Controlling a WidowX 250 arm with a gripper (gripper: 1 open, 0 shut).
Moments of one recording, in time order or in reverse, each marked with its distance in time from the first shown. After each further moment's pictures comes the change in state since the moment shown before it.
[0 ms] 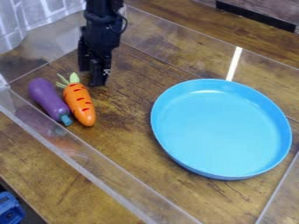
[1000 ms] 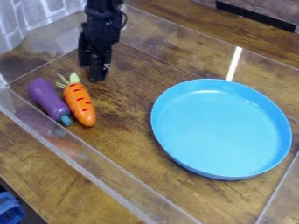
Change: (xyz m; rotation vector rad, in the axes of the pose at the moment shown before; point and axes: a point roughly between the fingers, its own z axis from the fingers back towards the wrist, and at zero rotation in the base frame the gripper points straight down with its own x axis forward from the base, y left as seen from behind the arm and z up) arm 0.000 0.015 -0.004 -0.035 0.021 0.028
